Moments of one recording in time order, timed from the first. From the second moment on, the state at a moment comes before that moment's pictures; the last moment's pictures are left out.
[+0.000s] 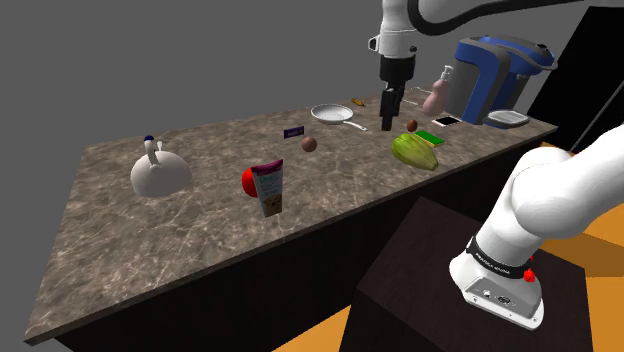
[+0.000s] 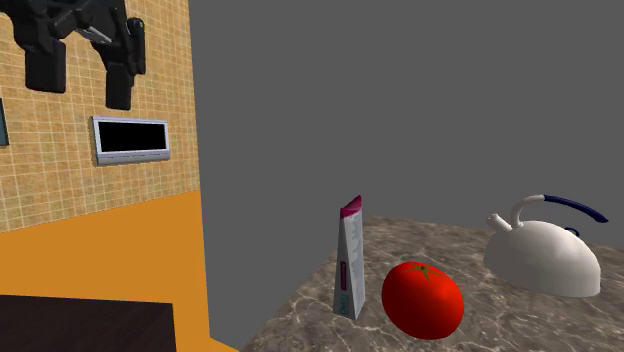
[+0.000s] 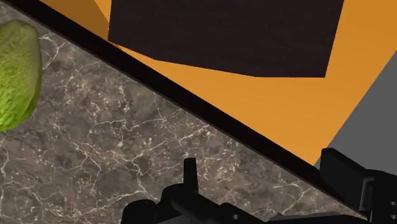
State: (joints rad) arm 0.06 -0.59 0.01 -2.37 -0.05 1.69 -0.14
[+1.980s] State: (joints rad) arm 0.23 0.28 0.09 -1.82 -0.06 2.08 -0.65
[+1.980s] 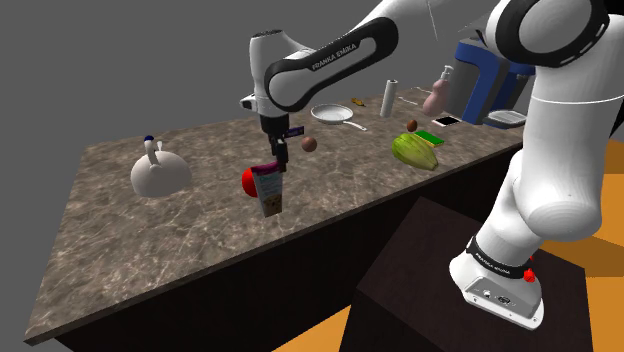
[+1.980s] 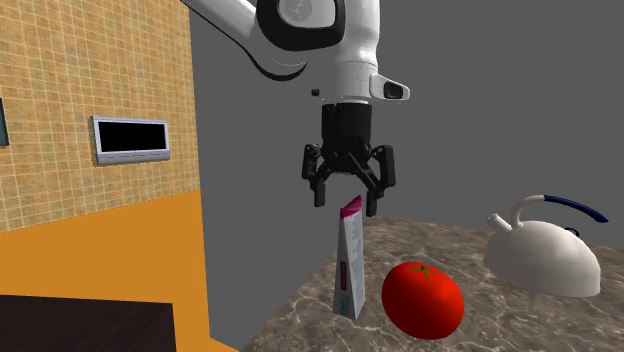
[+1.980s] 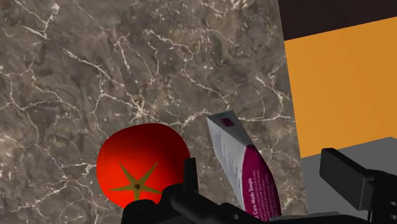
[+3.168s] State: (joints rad) arm 0.23 0.28 0.10 -1.82 -0.06 2.08 -0.65
